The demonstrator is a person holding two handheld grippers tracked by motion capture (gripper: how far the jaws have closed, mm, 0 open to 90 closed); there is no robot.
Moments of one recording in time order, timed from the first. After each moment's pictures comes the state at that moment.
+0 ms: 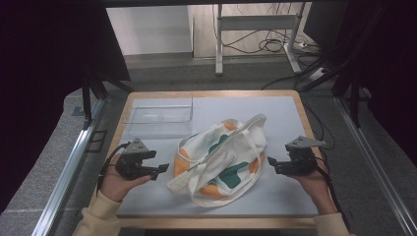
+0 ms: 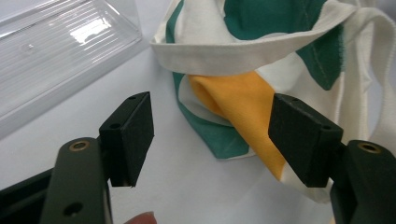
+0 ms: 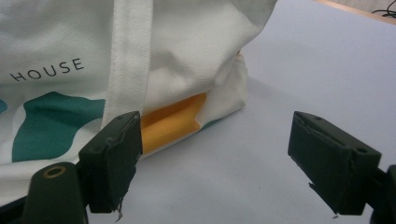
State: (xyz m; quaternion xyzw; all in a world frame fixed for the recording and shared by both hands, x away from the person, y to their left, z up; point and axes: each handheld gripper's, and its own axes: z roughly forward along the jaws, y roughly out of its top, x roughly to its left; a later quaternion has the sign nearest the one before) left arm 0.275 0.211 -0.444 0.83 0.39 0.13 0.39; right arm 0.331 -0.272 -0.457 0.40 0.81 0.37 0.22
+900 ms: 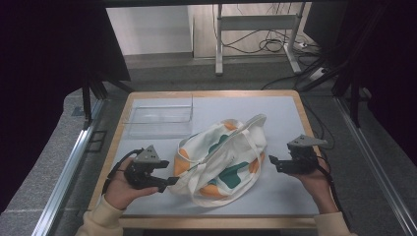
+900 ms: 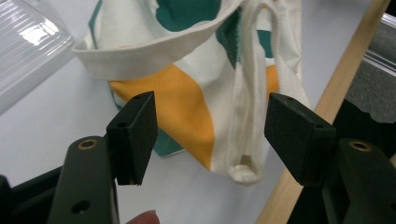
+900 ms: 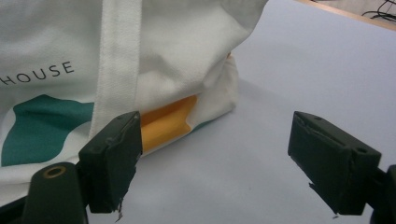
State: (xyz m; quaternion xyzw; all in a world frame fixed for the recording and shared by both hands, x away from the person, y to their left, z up) left arm 0.255 0.178 -0.432 0.87 0.31 0.09 0.38; right arm 0.333 -0.274 -0.455 0.40 0.81 0.37 0.22
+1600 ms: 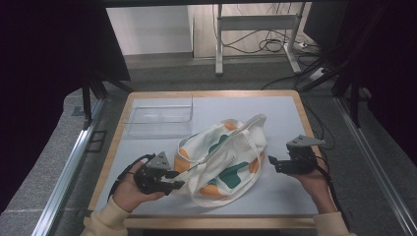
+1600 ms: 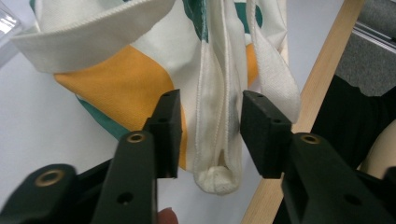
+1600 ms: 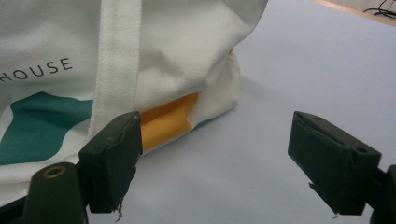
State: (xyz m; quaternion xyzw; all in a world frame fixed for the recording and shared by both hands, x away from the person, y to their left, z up) left arm 0.257 0.159 -0.449 0.89 0.29 0.05 0.35; right arm 0.334 -0.272 -0.457 0.40 0.81 0.36 0.22
